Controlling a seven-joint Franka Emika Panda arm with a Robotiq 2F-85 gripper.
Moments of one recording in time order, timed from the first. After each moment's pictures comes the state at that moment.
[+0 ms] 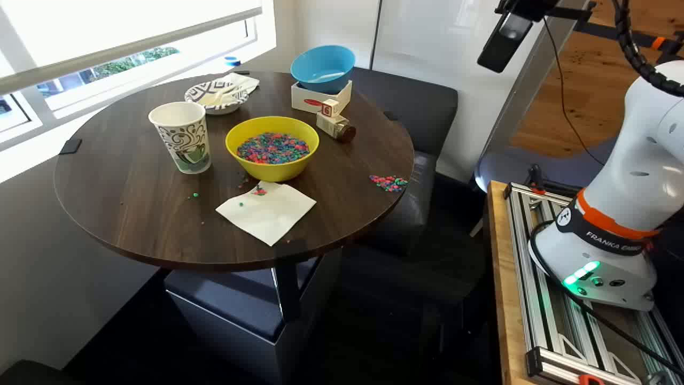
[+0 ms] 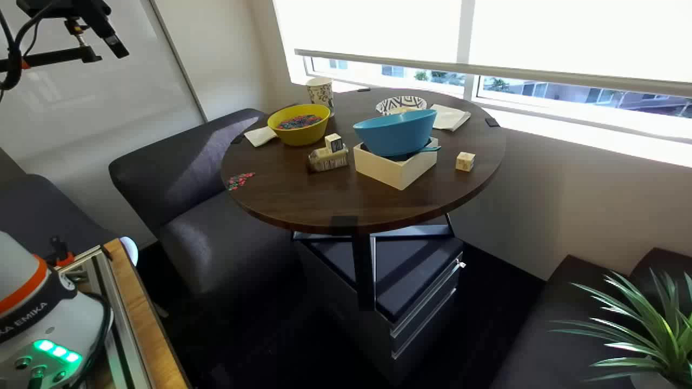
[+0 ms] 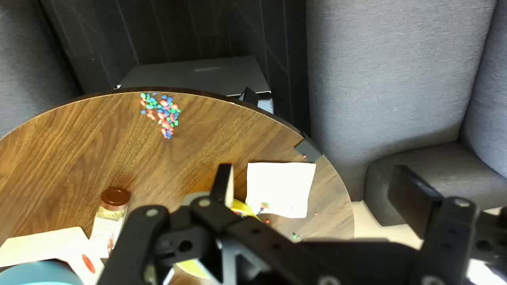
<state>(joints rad) 0.14 -0.80 0.31 -2.47 0.22 1.91 0.45</state>
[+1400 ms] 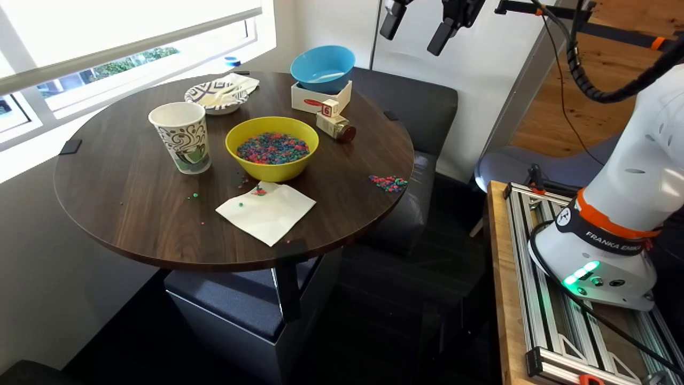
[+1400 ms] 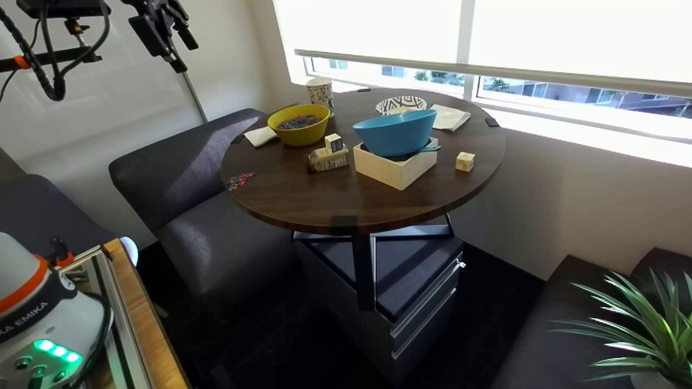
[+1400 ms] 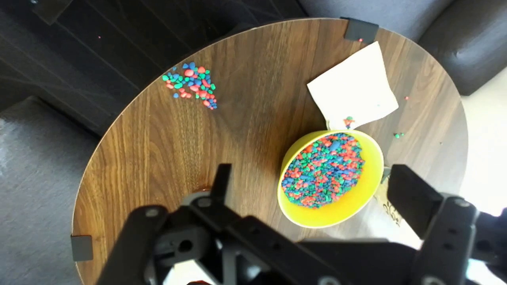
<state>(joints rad) -0.07 -0.69 0.21 -2.51 0.24 2.11 0.73</state>
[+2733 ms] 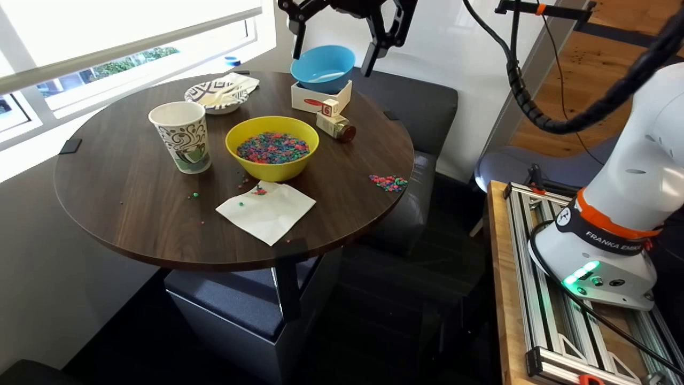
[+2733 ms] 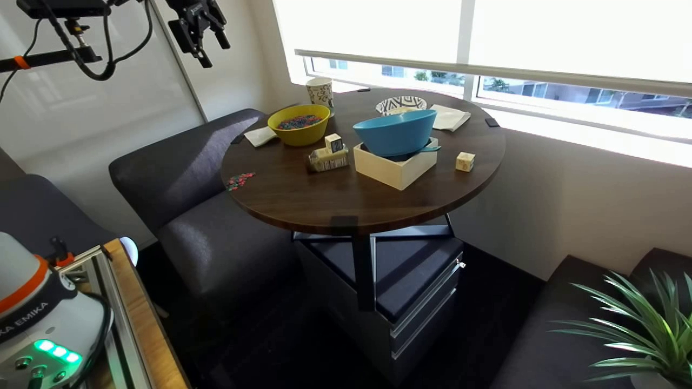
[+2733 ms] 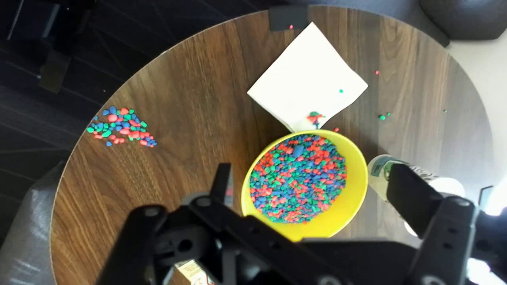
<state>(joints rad) -0.02 -0.31 0.29 -2.24 0.13 2.17 1.19</state>
